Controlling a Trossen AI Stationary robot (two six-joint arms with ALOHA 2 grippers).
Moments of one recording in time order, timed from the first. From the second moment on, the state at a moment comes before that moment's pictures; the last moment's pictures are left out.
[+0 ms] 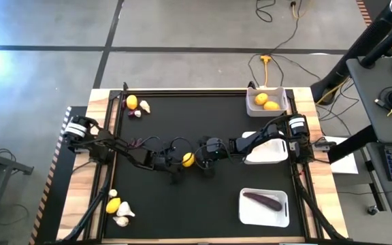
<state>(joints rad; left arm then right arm) -0.22 1.70 0.66 0.11 -0.39 -0.43 0.00 2.02 0.93 0.52 -0.05 -0.15</state>
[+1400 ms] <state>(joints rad) -0.22 1.79 0.66 0.36 -0.36 -0.30 0.00 2.02 0.94 0.59 -0.06 -0.05</state>
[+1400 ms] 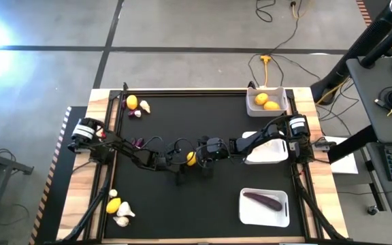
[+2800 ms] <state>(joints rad) -0.27 1.04 0.77 -0.28 -0.36 -0.18 -0.78 1.63 1.18 -0.82 0.36 0.10</state>
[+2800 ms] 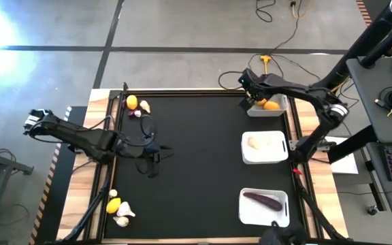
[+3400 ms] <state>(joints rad) -0.13 1.13 0.81 -0.48 -0.69 -0.19 -0.75 1.53 1.22 -0.82 0.41 0.10</state>
